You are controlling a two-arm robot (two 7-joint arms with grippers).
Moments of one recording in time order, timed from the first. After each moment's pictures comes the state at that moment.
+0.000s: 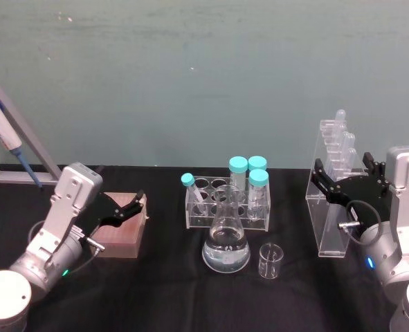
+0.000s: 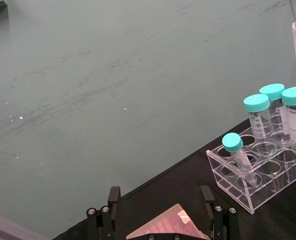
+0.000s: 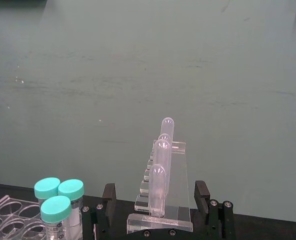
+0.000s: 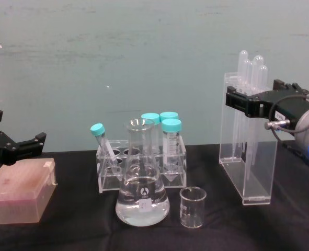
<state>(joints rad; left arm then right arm) -0.20 0.60 0.45 -1.41 -0.25 -0.12 0.03 0.21 0.00 -0.13 -1.38 -0.03 -0.08 0.05</state>
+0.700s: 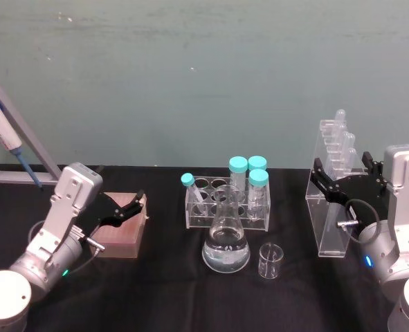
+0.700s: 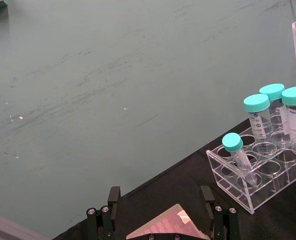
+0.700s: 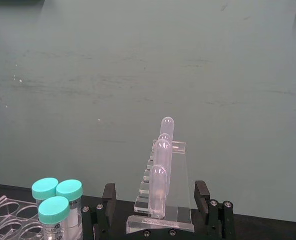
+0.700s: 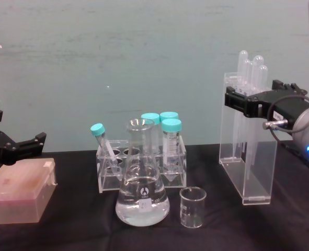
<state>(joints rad) -0.20 0.60 0.45 -1.41 -0.25 -0.12 0.03 0.22 -0.01 -0.13 -1.37 -0.04 -0.08 0.05</state>
